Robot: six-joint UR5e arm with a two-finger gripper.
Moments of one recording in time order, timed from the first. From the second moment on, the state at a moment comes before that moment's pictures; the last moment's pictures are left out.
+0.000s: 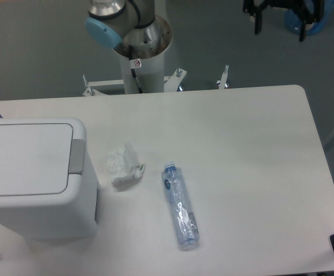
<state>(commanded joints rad) 2.97 -1.47 -1.51 -1.44 1.38 1.52</state>
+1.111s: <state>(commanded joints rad) 2.91 -1.46 -1.51 -1.43 1.34 1.33</state>
